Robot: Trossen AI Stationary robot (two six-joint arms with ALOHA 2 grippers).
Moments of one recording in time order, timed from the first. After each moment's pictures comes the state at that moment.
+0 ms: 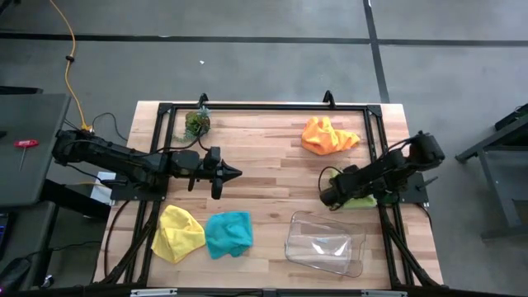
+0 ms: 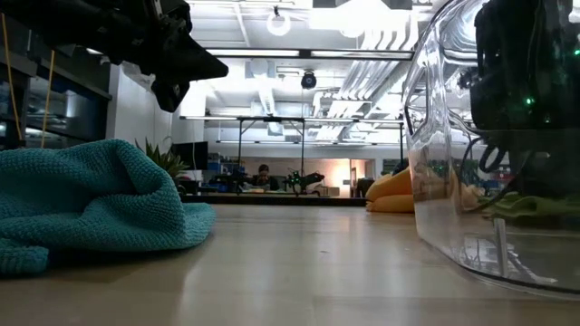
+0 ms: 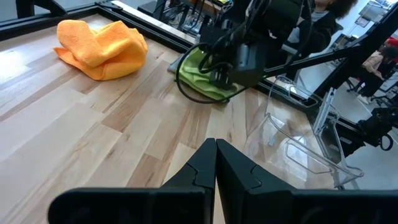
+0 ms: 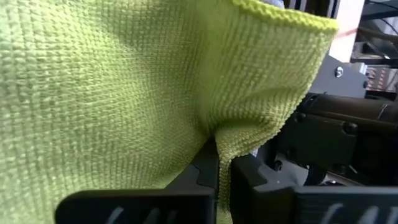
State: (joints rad) left arm 0.05 1.06 0.42 0.36 -0.12 -0.44; right arm 0.26 1.64 0.72 -1.27 0.05 1.62
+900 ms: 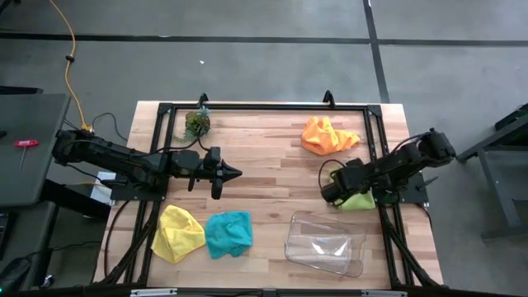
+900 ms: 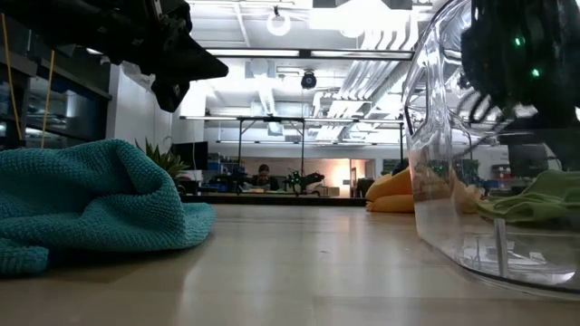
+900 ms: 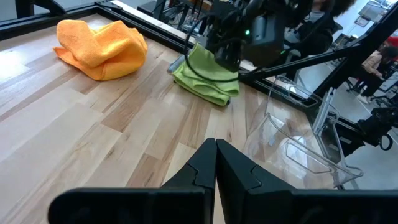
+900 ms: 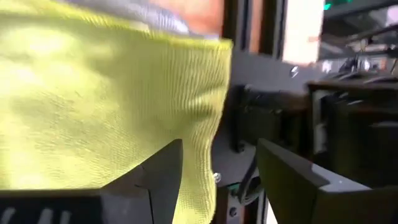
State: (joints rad) left arm 0.05 1.06 0.42 0.35 -0.11 -0.44; right arm 0.26 1.52 0.86 -1.51 0.09 1.71
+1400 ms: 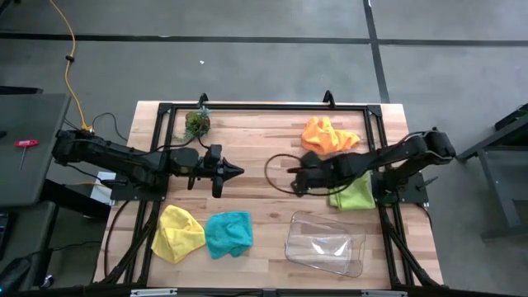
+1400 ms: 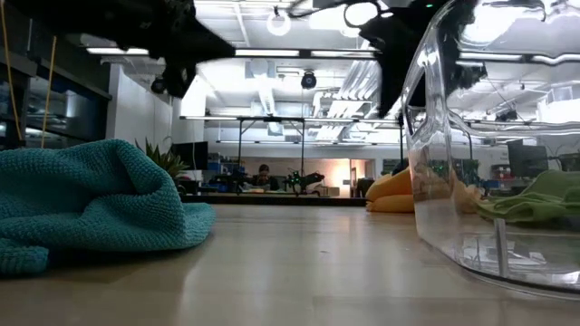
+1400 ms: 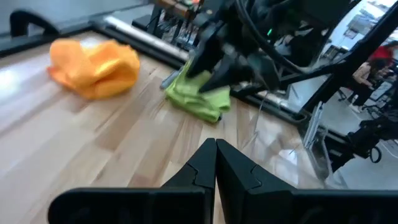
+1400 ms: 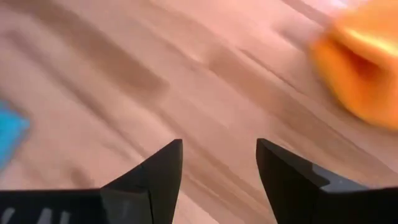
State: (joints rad) left arm 0.05 1.06 0.47 0.37 -0.11 -0.43; right arm 0.18 1.52 1.14 -0.85 0.42 1.00
